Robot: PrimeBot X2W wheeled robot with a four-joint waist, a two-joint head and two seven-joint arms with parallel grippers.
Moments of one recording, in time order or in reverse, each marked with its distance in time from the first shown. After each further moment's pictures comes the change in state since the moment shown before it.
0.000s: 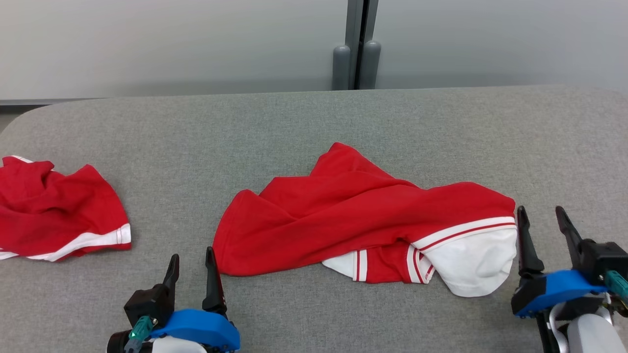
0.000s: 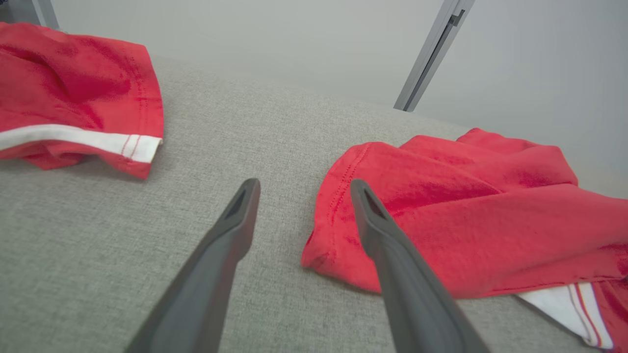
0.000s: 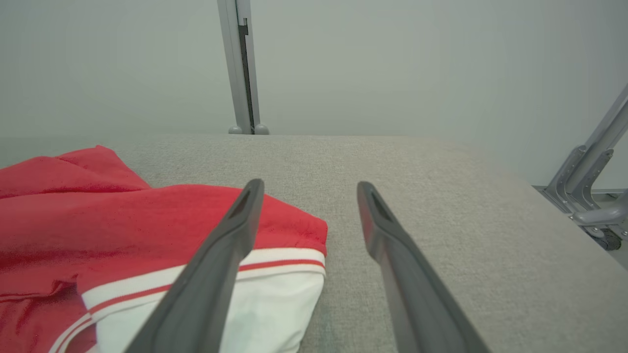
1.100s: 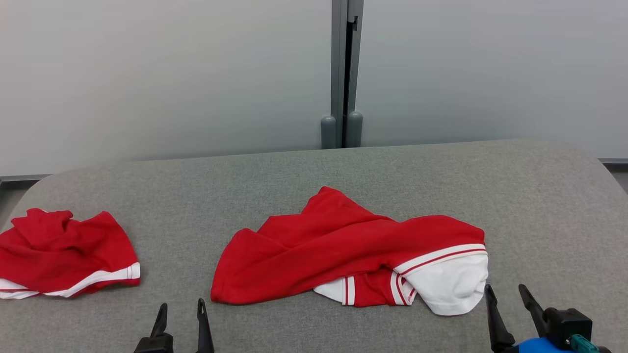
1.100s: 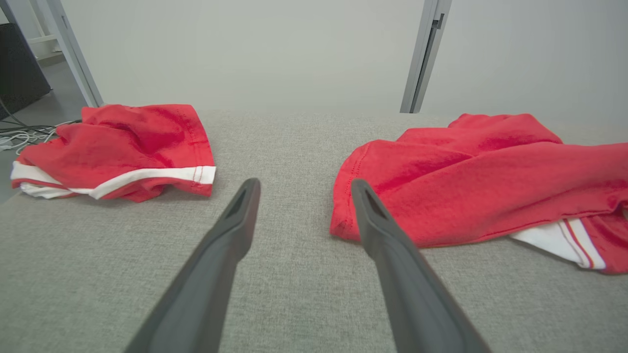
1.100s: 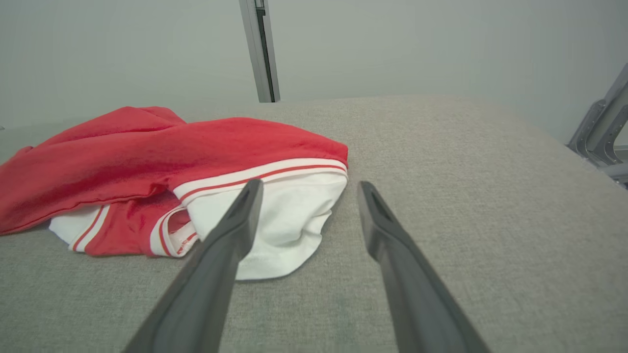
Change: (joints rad) left arm 0.160 -0.001 0.072 -0.013 0.236 0.025 0.000; right arm 0.196 0.017 0.092 0.051 0.076 0.000 0.000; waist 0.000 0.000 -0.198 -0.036
